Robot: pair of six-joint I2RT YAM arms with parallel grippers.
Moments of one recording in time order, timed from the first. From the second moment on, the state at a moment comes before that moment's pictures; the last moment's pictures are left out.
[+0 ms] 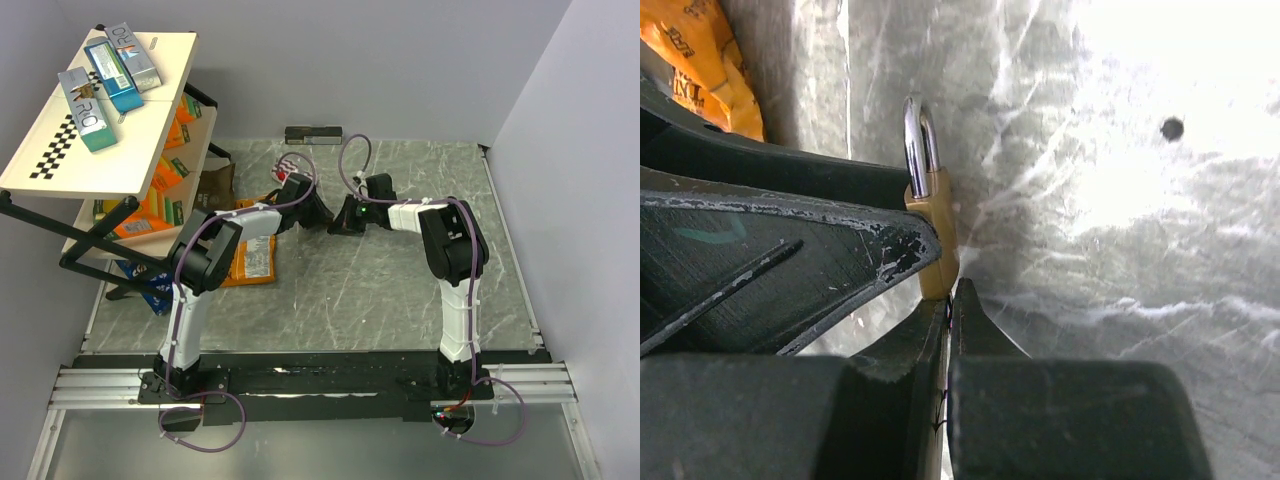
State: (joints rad) left arm -0.56 2.17 1.46 0.03 0.09 -0.97; right arm 0.30 2.15 1.32 0.03 -0.60 0.59
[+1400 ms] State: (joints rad) left arm -0.53 1.75 1.11 0.42 0.21 -0.99; right arm 0.27 1.84 1.22 0.20 -0.85 0.78
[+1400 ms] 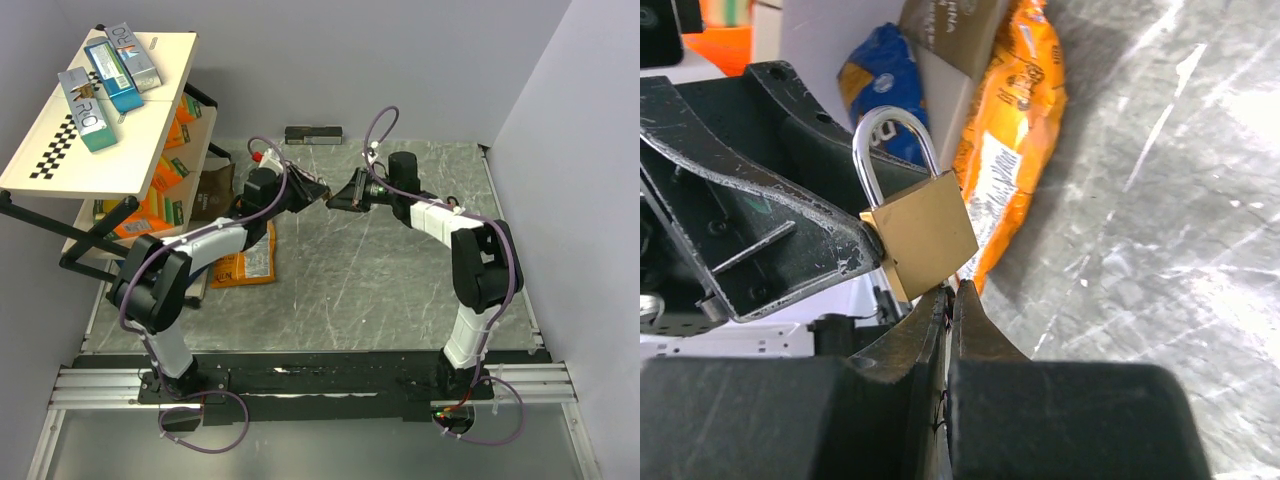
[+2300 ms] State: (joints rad) left arm -0.58 1.60 1.10 0.19 0.40 -0.94; right arm 0.23 1.63 1.17 0.31 -0.72 0.71
